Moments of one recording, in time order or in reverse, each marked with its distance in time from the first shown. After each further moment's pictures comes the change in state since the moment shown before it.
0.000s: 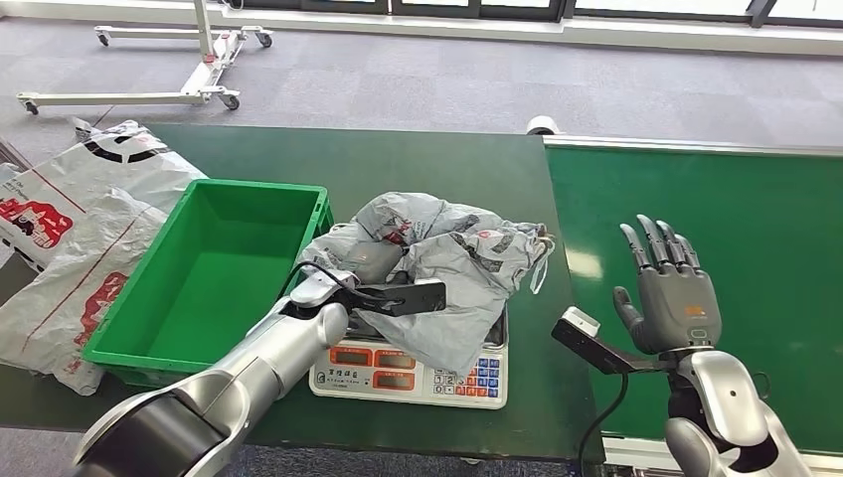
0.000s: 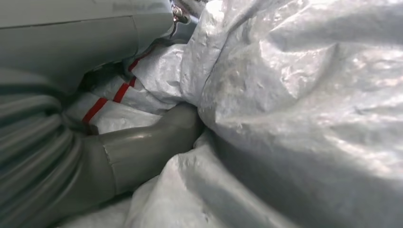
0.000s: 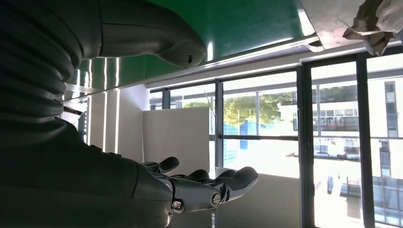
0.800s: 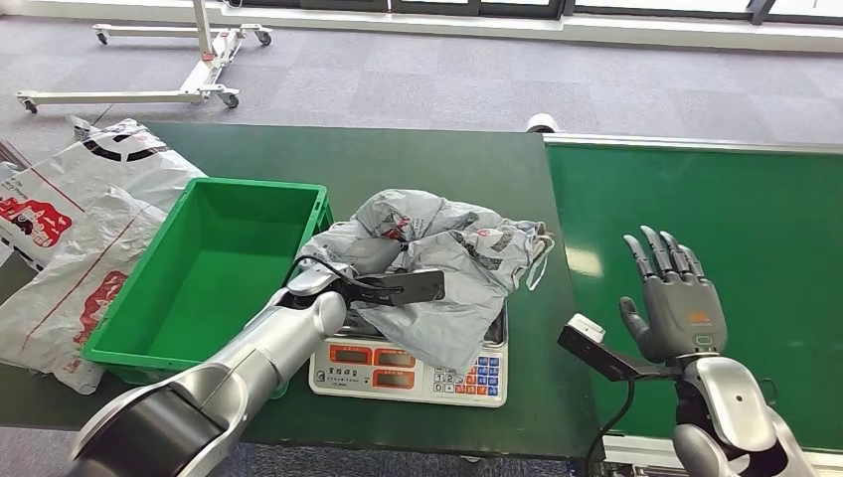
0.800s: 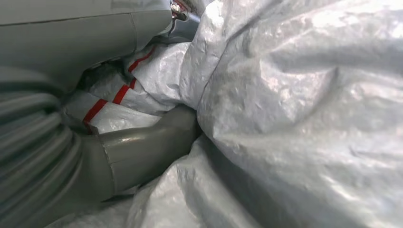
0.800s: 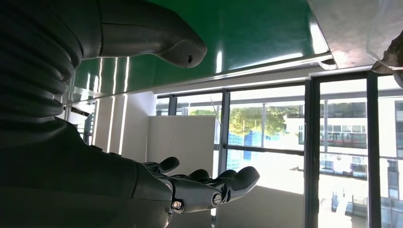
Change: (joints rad) left arm -0.003 -0.009 0.000 0.014 0.074 -0.099 0.015; right arm 0.027 -0.023 -0.016 -0.004 -0.010 0.044 0.009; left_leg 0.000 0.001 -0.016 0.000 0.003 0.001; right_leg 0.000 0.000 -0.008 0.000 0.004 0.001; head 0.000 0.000
